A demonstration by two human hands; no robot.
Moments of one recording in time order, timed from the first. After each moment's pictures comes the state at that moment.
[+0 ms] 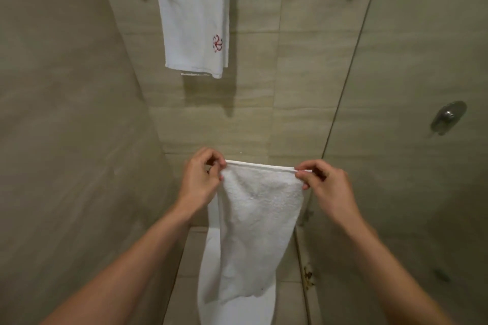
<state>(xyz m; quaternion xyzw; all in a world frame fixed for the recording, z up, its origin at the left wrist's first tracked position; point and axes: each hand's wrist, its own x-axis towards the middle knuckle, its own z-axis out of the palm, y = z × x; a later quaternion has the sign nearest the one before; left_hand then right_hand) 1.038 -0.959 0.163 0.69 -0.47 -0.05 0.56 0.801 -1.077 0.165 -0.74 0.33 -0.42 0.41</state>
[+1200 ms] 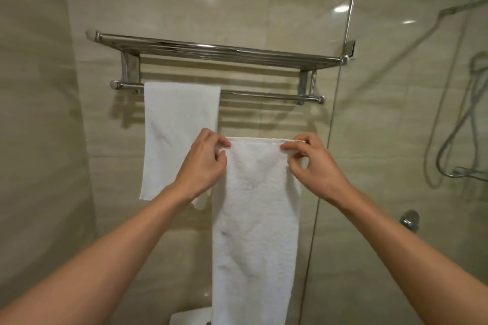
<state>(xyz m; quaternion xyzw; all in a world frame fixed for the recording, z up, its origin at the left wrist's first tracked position) 1.167 -1.136 0.403 0.58 -0.64 0.12 0.50 0.924 -1.225 0.408 -0.84 0.26 -0.46 0.06</state>
